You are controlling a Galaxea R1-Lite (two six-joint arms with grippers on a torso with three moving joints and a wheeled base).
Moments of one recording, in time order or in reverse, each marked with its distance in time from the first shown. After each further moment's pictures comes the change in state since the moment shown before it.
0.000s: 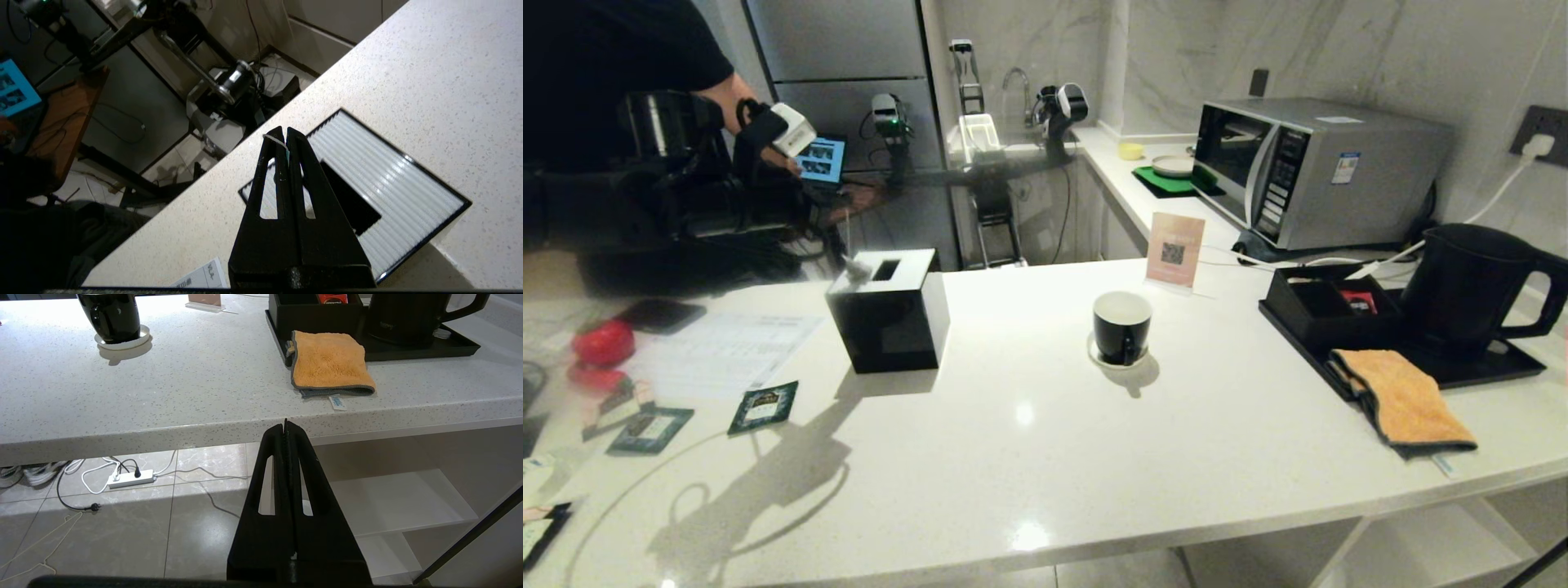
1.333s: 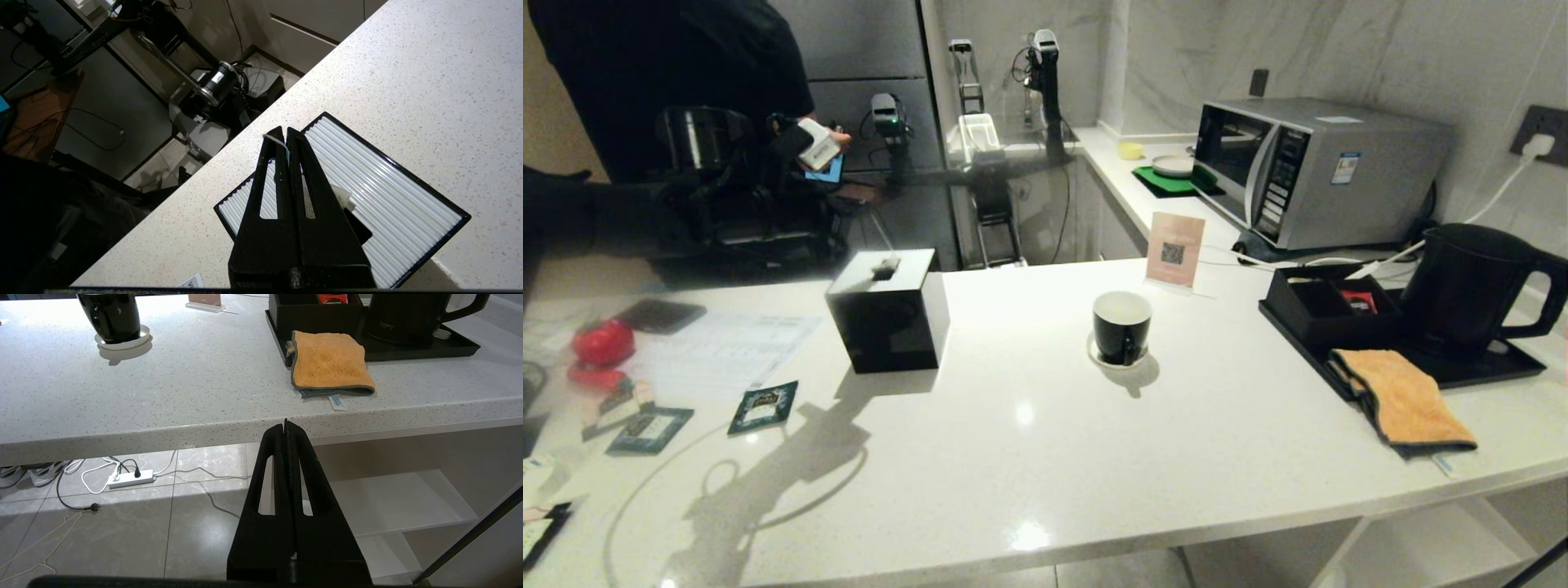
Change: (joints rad) left arm -0.021 0.065 -0.039 0.001 -0.019 -0.002; right arm 0.000 0.000 0.000 0.000 0.000 0.000
